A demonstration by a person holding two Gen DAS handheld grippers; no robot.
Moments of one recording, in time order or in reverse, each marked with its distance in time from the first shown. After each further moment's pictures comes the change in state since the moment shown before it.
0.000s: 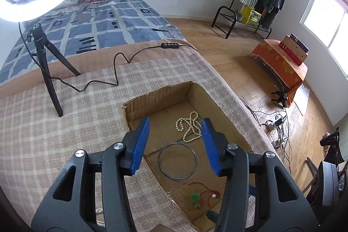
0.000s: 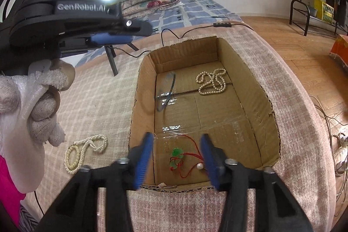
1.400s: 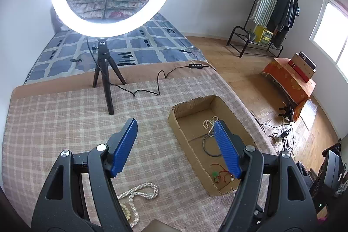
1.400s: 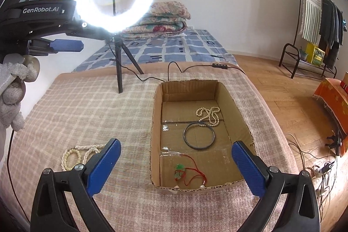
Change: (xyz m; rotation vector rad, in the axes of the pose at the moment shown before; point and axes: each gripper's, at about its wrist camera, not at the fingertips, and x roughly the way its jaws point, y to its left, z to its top) left arm -0.129 0.055 -0.014 -0.060 -0.110 0.089; right arm -0.057 0.058 0.001 -0.162 -0.183 -0.129
